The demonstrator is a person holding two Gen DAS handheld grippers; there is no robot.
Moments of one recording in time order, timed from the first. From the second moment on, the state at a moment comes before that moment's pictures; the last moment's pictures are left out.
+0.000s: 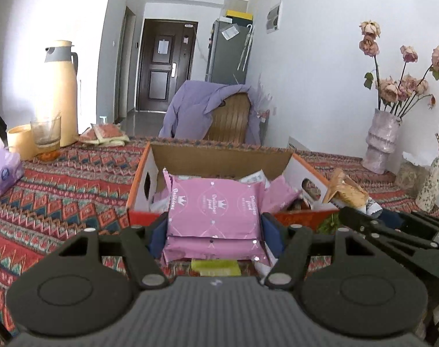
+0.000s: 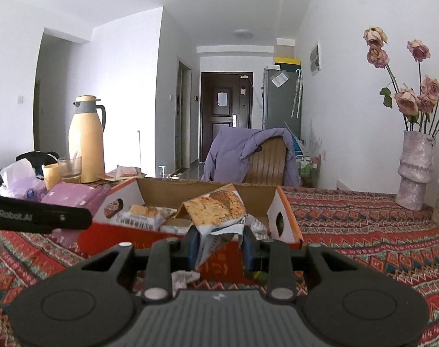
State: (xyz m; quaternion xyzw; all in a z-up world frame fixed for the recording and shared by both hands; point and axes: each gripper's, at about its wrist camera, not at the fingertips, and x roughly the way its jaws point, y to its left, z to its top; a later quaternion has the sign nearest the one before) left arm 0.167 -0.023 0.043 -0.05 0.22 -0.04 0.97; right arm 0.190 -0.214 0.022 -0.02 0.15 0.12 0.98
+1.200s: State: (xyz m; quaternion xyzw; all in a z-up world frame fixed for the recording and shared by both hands) left arm 0.299 -0.018 0.051 -0.07 0.26 0.04 0.96; right arm 0.323 -0.188 0.022 -0.03 0.23 0.08 0.97
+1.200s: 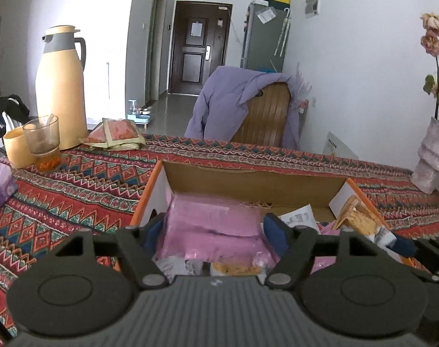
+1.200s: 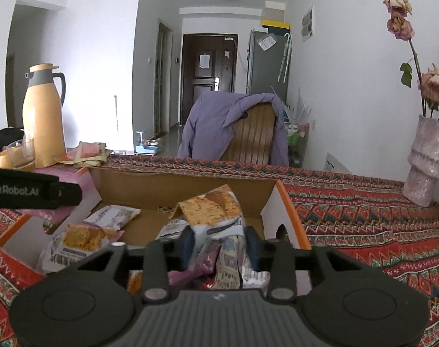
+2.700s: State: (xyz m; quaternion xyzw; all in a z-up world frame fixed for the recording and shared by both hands) left arm 0.149 -0.006 -0.002 -0.06 0.21 0.03 0.98; right arm 0.177 -0.249 -0.010 -0.02 0.18 0.07 0.98
